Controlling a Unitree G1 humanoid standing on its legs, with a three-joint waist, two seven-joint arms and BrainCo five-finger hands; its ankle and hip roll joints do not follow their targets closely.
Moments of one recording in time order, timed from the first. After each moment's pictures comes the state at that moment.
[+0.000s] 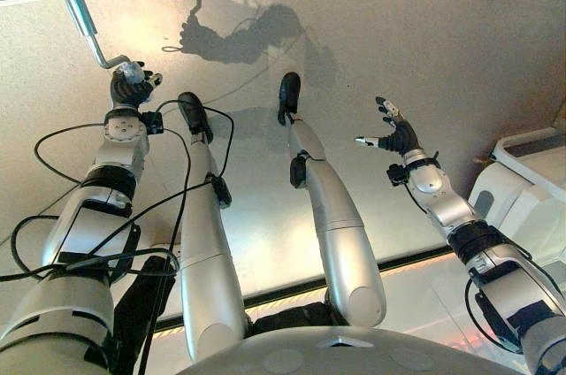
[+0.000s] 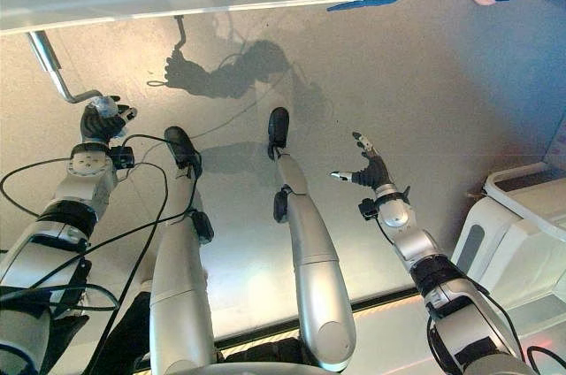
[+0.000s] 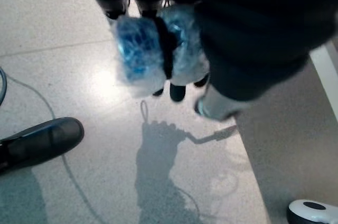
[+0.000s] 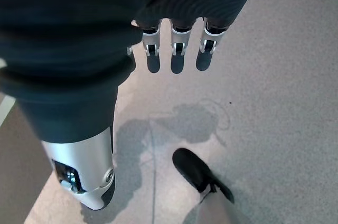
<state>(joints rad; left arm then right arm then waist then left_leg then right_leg) -0.81 0.65 -0.32 1.09 -0.51 -0.18 0.24 -0.43 -0.52 0.40 0.58 0.15 -0.24 -0.20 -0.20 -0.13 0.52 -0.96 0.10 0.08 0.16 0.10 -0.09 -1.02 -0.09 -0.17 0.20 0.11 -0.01</state>
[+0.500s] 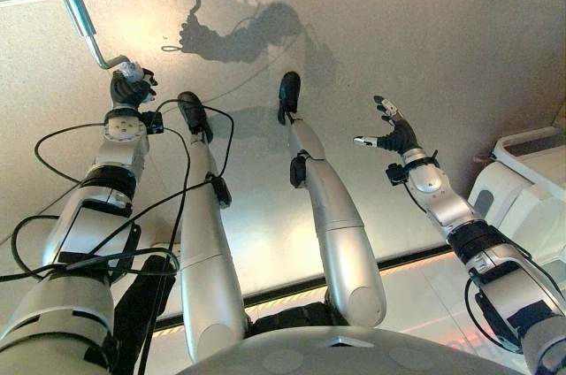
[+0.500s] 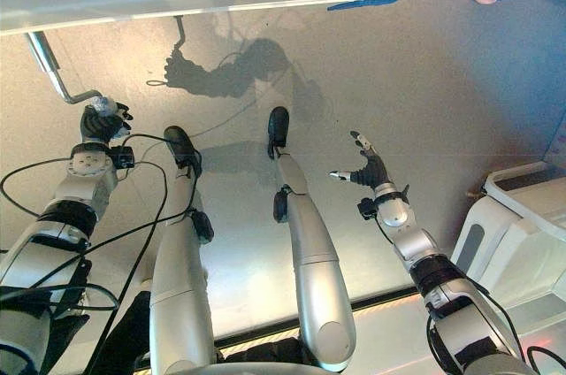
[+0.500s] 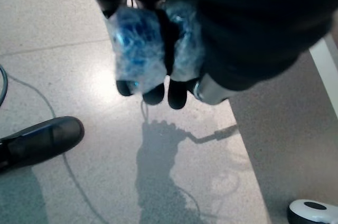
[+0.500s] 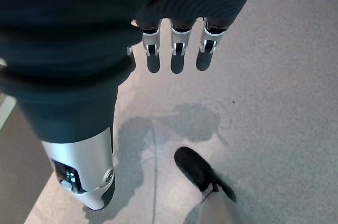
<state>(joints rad) -0.81 0.65 -0.32 1.09 -0.51 -0.18 0.24 -0.43 -0.52 0.40 0.57 0.15 -0.24 -0.20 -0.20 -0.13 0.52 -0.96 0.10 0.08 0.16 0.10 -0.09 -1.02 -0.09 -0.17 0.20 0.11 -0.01</state>
